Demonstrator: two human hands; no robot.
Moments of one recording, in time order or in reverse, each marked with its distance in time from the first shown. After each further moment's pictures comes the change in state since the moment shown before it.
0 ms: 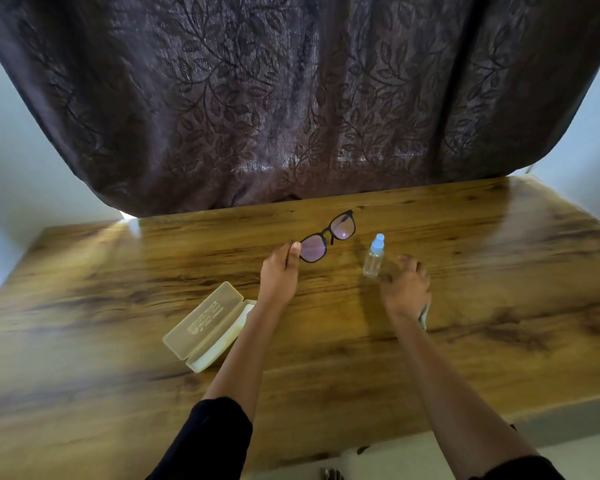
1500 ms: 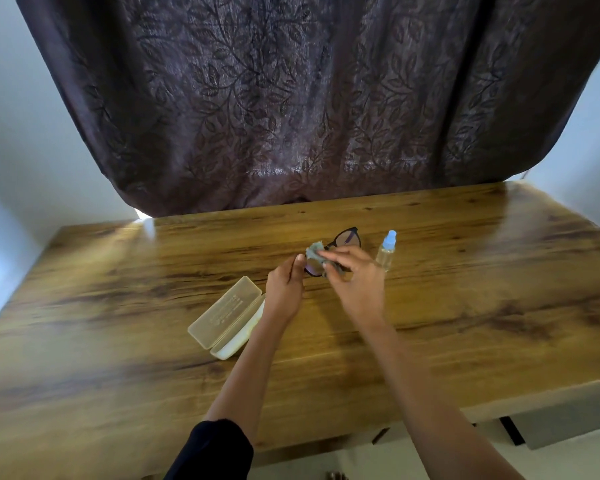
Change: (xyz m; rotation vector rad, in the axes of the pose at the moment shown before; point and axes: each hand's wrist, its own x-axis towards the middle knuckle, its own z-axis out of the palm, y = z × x) left_hand -0.040 -0.007 -0.031 -0.193 -0.041 -0.014; right_hand -0.100 -0.089 -0.024 0.400 -0.060 -0.669
